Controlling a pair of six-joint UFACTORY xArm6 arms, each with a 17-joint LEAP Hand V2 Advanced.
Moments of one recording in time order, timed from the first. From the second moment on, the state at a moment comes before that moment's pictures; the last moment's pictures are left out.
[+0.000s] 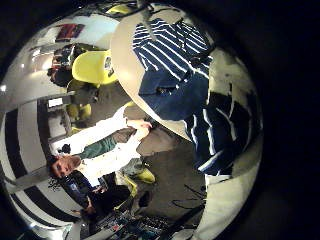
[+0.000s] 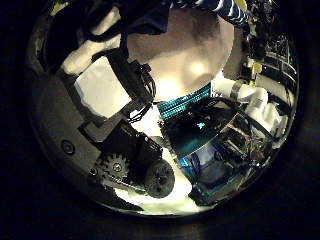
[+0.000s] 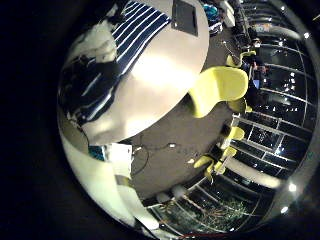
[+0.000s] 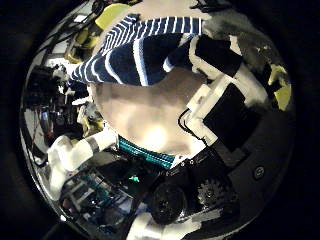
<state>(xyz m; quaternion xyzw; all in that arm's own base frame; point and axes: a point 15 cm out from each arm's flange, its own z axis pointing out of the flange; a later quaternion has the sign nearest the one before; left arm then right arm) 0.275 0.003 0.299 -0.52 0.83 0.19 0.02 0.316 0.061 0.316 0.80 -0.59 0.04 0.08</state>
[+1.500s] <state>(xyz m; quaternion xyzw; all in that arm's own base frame) 0.540 0.023 0.240 -0.57 0.80 0.19 0.03 0.556 0.015 0.235 0.75 -0.65 0.03 0.13</state>
